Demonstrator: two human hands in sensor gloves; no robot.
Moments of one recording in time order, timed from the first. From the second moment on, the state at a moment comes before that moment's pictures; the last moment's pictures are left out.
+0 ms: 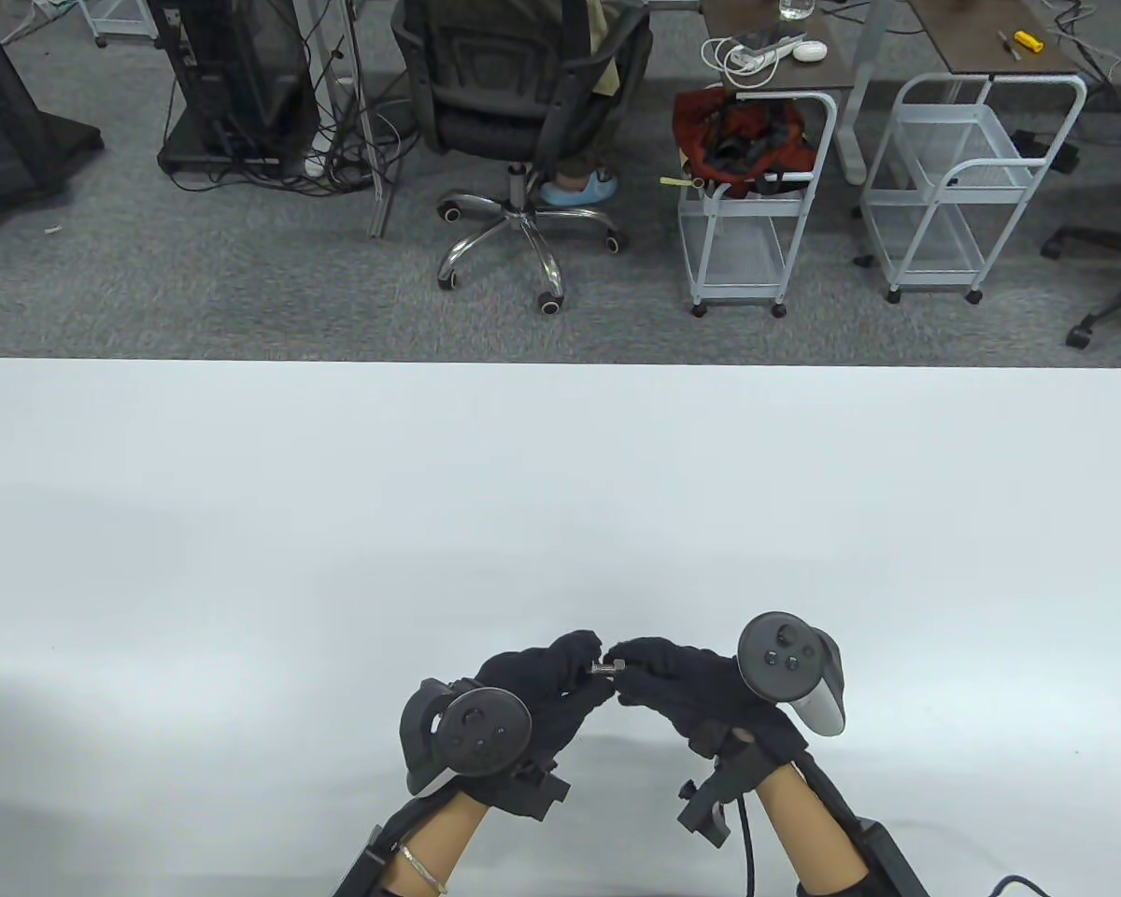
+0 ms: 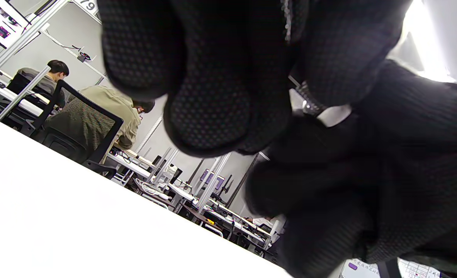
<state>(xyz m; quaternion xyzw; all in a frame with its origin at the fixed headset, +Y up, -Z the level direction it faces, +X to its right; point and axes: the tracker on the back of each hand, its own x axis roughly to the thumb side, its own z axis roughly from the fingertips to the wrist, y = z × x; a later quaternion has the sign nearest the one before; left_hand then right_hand) -0.094 -0.699 -0.256 0.17 -0.23 0.32 0.90 0.133 -0.709 -0.282 0.24 0.07 0.83 0.49</state>
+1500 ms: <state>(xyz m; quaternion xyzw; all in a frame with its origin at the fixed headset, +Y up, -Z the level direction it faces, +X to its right) -0.094 -0.699 -0.256 0.17 -0.23 0.31 0.91 0.132 -0.709 -0.282 0.25 0.08 0.83 0.49</state>
